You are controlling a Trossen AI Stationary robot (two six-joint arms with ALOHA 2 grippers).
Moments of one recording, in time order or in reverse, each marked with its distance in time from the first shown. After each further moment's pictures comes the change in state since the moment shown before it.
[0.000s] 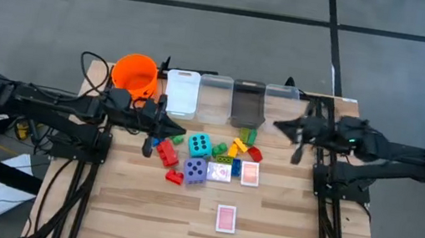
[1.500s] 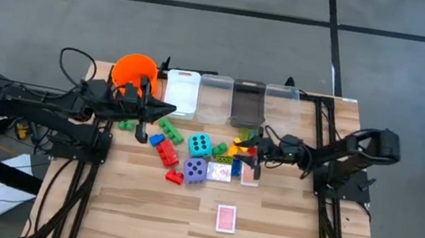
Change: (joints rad) left arm 0.002 -0.124 0.000 0.031 -0.218 0.106; right arm -0.104 0.823 -0.498 1.343 -0.322 0.143
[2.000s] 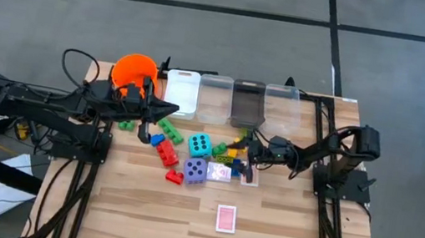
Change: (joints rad) left arm 0.000 0.028 0.000 0.072 0.000 0.000; right arm 0.022 0.167 0.081 0.042 -0.045 0.062
